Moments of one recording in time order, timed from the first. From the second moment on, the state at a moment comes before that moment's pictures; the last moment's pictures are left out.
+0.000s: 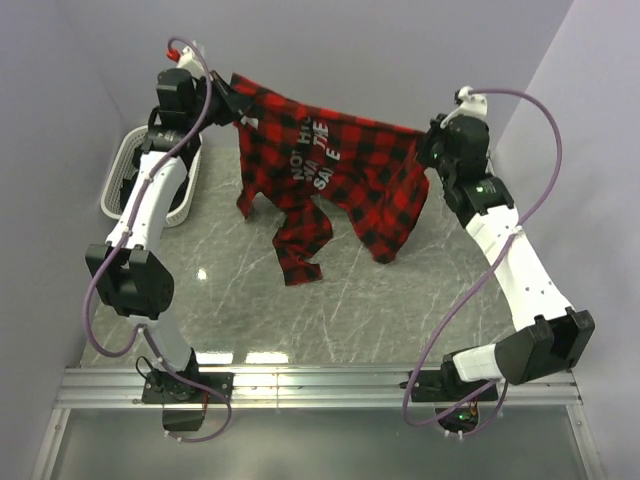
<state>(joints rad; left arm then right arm) -0.13 1.78 1.85 -0.23 0.32 -0.60 0.24 1.35 1.42 -0.32 0.21 0.35</state>
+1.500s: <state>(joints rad) -0.05 1.77 2.18 -0.28 0.34 -0.57 0.24 1.46 1.84 -0.30 0.02 0.01</state>
